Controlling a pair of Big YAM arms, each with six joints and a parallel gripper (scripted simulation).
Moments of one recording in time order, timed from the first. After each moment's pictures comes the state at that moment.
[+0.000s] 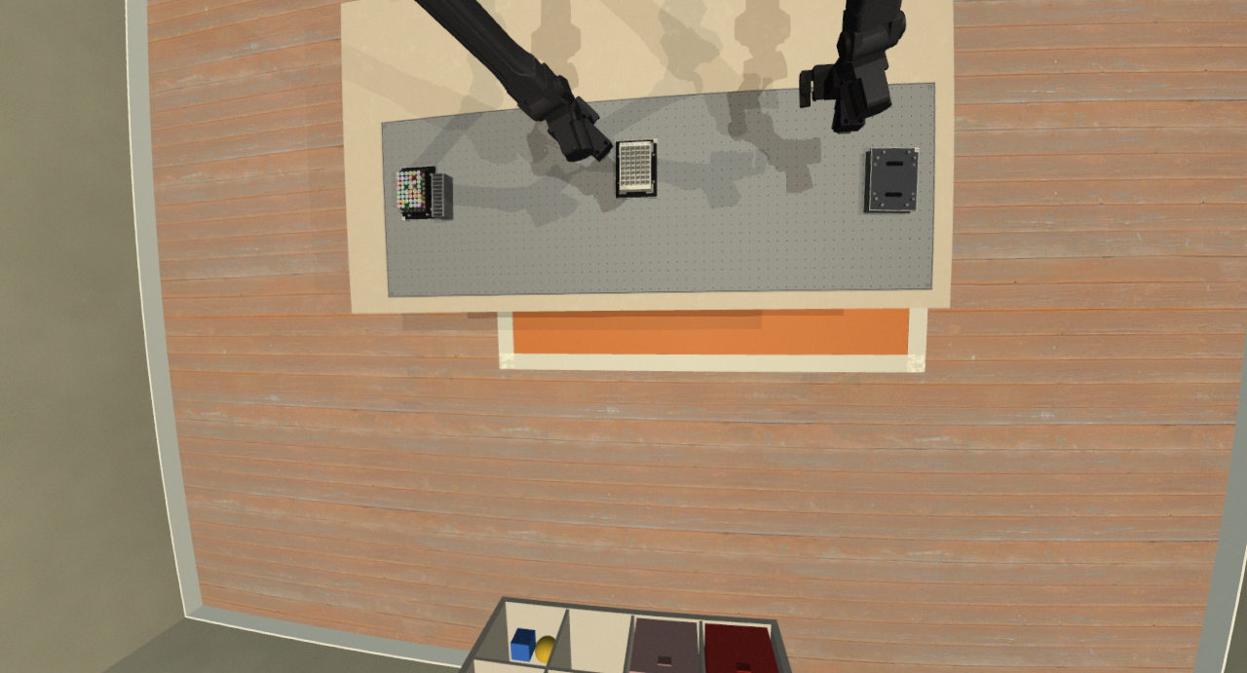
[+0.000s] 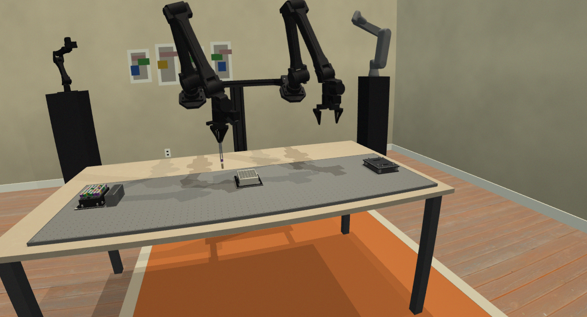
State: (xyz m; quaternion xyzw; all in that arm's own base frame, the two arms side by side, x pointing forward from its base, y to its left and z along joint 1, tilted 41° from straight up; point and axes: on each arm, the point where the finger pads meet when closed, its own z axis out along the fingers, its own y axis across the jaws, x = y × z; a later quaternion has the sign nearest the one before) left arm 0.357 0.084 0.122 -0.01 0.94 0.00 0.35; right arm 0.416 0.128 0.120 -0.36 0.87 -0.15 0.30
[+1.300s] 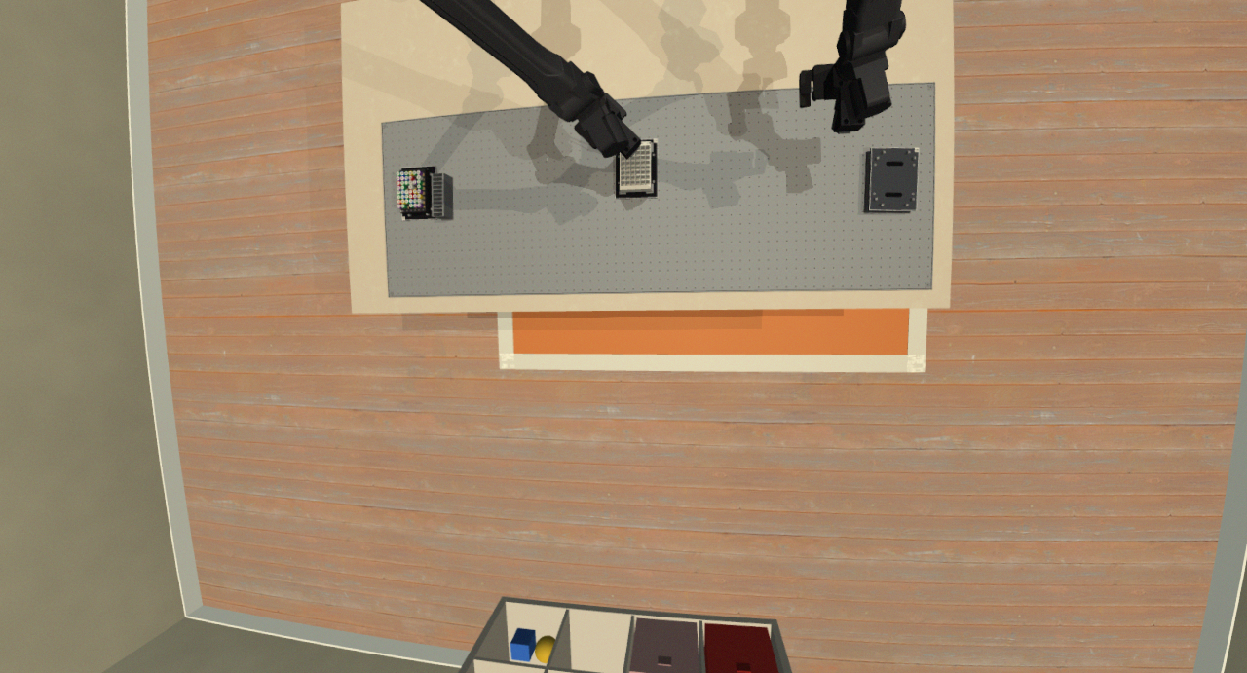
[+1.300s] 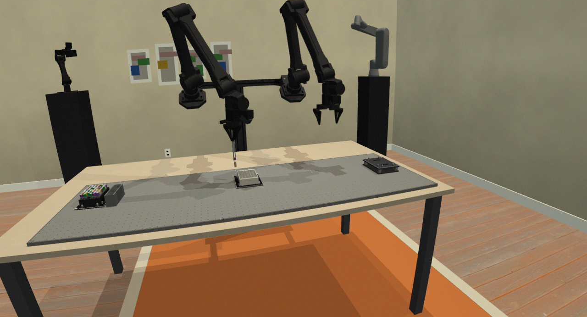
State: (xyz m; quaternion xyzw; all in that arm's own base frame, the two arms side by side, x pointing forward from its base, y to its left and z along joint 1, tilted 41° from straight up) left arm 0.357 0.084 0.122 -0.01 0.94 0.00 0.35; right arm 0.414 0.188 0.119 -0.36 0.87 -0.14 0.30
